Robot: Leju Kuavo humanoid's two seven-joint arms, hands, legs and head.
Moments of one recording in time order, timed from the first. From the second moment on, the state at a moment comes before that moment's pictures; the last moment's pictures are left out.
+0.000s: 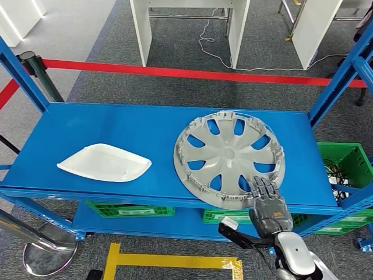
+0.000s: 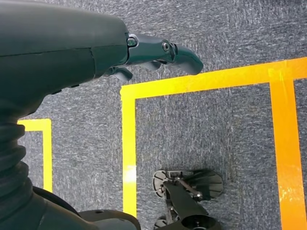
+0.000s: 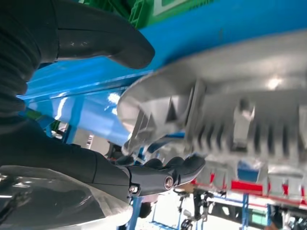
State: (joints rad) left arm -0.06 -0.13 0.33 -0.21 -0.53 0.41 -0.19; right arm 0.07 -0.32 0.36 -1.62 1.34 -0.14 0.31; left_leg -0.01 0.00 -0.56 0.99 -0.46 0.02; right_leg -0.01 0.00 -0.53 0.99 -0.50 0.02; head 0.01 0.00
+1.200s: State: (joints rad) left arm -0.06 -0.13 0.34 -0.21 -0.53 0.40 -0.21; right arm 0.06 -0.30 0.55 -1.71 1.37 -0.29 0.18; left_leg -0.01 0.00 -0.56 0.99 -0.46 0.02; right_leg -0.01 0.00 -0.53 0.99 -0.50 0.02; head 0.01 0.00
